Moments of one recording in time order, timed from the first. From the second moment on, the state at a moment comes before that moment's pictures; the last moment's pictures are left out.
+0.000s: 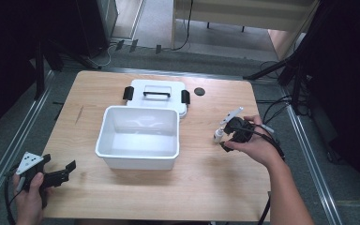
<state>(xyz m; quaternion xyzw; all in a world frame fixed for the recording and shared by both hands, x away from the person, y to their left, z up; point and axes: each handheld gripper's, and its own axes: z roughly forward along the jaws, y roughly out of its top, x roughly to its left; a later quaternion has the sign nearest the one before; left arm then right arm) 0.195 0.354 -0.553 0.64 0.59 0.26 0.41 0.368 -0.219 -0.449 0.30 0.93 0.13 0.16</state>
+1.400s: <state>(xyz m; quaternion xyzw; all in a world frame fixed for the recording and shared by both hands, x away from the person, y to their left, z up) 0.195 0.354 -0.553 0.65 0.59 0.26 0.41 0.430 -0.175 -0.456 0.33 0.94 0.01 0.05</state>
